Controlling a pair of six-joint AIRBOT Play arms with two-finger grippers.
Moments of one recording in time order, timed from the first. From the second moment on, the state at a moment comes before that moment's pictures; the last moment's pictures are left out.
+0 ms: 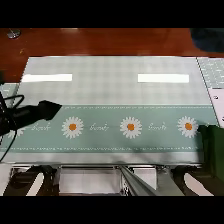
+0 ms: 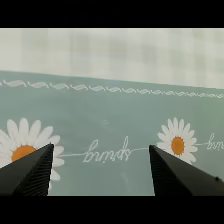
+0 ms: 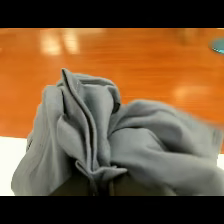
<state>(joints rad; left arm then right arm) 0.02 -0.47 0.65 1.01 -1.08 -1.56 -0.02 -1.03 1.80 -1.29 1.14 1.49</state>
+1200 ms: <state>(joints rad) -0.04 -0.58 0.53 0.99 -1.10 -1.62 0.35 -1.26 1.31 -1.21 0.98 1.64</state>
